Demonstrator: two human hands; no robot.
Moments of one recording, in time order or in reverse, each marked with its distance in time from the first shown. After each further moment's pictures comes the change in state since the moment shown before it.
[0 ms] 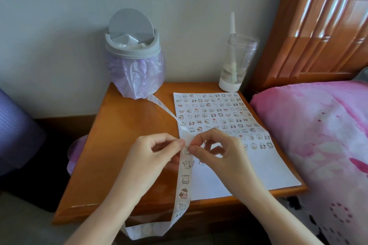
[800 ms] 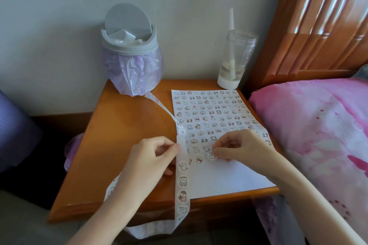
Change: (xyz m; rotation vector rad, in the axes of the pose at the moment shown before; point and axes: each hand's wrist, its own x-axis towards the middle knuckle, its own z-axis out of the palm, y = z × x) left_hand 0.003 -0.017 0.007 0.229 0.017 -0.072; right_hand 0.018 0.015 -0.050 -0.136 -0.208 0.331
